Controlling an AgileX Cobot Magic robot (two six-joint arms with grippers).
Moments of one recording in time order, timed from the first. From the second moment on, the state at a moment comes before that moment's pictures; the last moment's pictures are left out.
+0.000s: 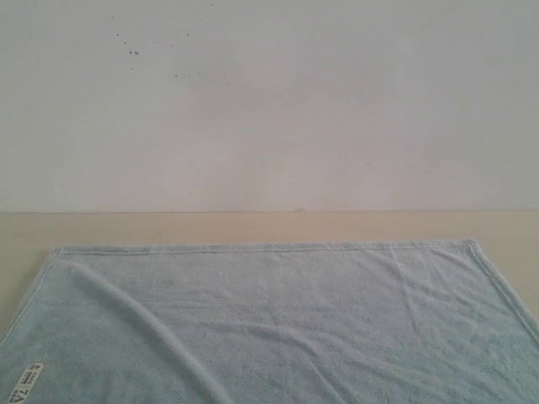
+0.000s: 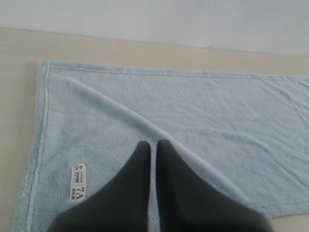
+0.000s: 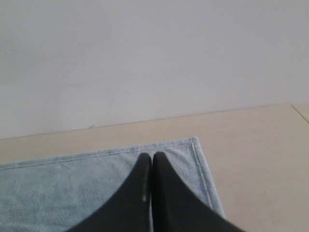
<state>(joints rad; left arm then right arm) -0.02 0.60 -0.45 -0.55 0.46 0.36 -0.07 0.46 -0.53 0.39 0.37 -0.22</state>
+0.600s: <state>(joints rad) -0.02 0.60 -0.45 -0.55 0.47 0.36 -0.07 0.44 -0.53 0.39 0.37 -0.21</state>
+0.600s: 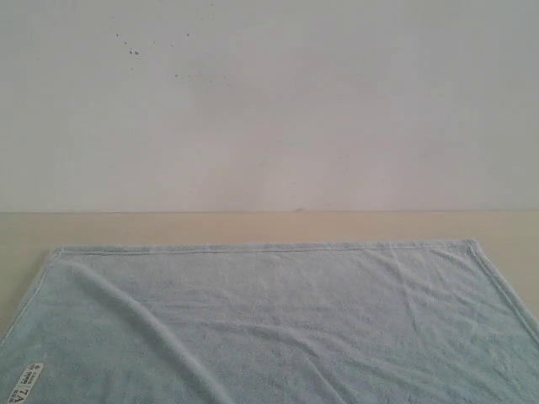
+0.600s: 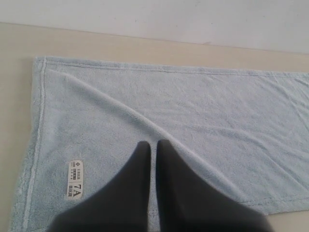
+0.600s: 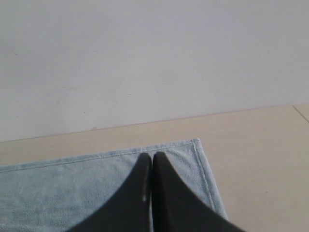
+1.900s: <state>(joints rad) -0.02 0.60 -0.45 -0.55 0.47 0.36 -0.07 0.00 -0.19 0.32 0.38 -0.21</state>
